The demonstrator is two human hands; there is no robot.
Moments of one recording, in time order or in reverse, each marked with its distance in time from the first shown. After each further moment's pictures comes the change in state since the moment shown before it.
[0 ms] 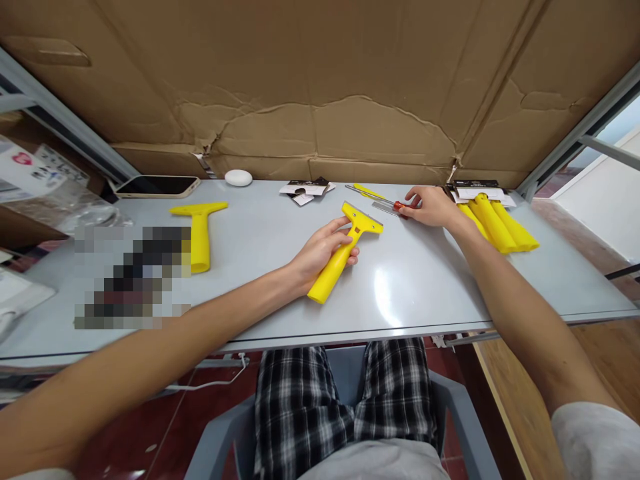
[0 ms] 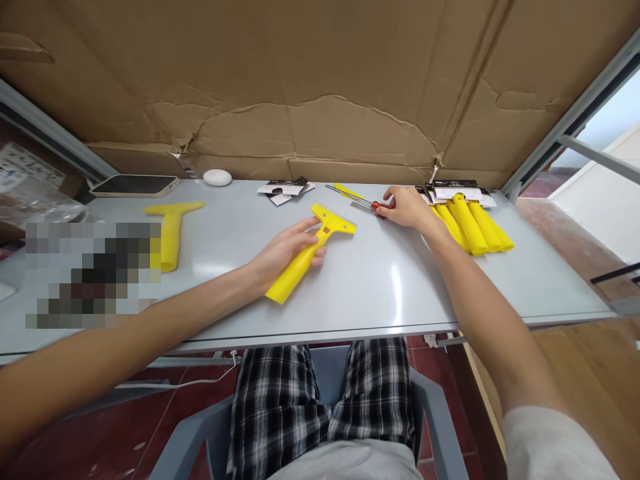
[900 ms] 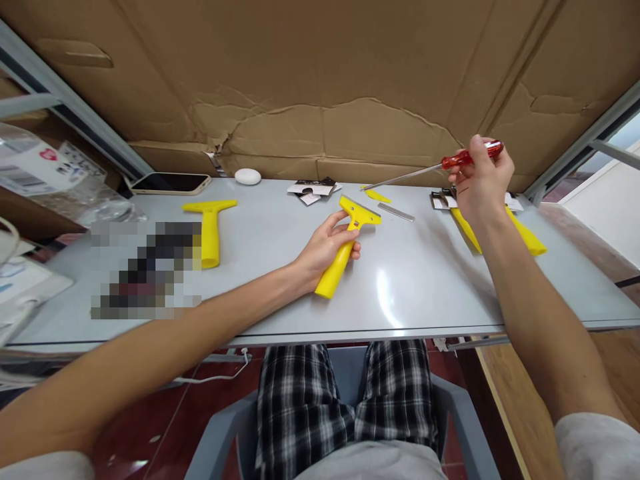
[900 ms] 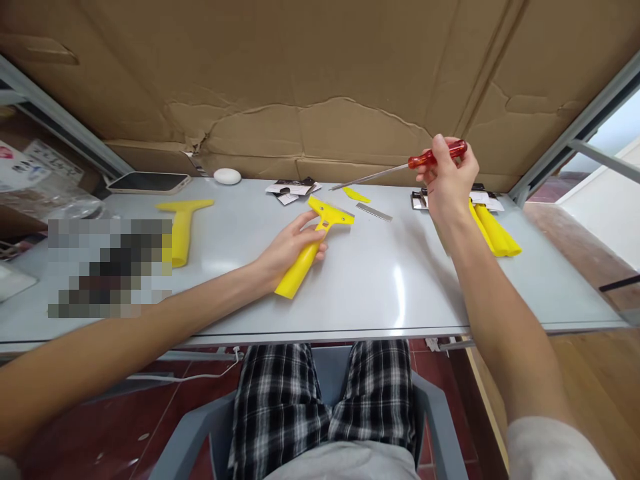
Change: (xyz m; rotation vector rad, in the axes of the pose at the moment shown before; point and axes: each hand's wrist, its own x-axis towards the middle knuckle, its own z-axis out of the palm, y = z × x) left_hand 0.006 -0.004 -0.006 0.086 0.069 0.141; right_hand 0.011 0.014 -0.028 1.150 0.739 -0.029
